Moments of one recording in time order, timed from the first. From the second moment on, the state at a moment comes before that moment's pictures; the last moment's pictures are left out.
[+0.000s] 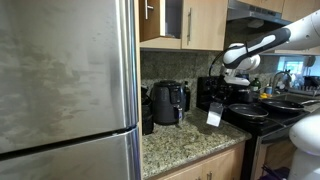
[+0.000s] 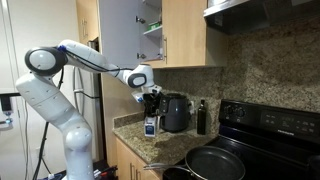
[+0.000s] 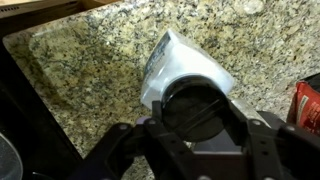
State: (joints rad) arm 0.01 -0.51 -0.01 -2.51 0.13 2.20 0.14
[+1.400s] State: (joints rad) arm 0.31 -0.14 0.43 -2.32 0.01 2.49 0.34
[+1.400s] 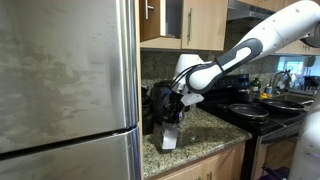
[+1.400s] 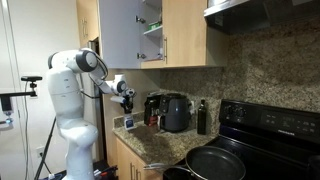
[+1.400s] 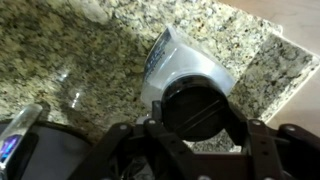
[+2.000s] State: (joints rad) arm 0.36 0.12 0.42 -2.16 -0.36 2.58 0.61
